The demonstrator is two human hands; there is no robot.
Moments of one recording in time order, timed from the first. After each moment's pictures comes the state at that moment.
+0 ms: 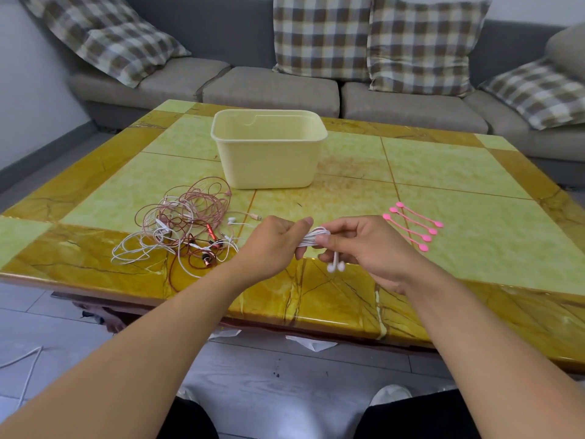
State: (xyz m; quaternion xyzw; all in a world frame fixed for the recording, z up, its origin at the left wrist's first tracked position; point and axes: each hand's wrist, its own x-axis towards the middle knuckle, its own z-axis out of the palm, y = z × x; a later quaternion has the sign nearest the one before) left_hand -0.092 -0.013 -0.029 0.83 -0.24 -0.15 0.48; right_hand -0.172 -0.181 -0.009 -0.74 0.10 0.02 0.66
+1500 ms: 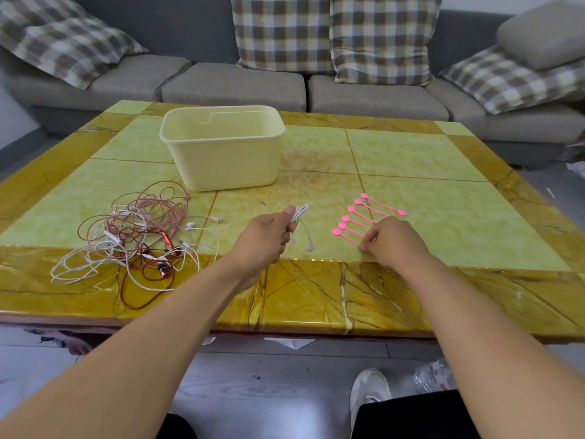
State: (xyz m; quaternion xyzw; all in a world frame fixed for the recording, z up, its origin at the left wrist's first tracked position) left_hand -0.091 -0.067 -0.044 0.73 -0.15 -0.26 0.61; right_hand -0.175 -0.292 -0.057 -0.92 0.34 0.00 0.18
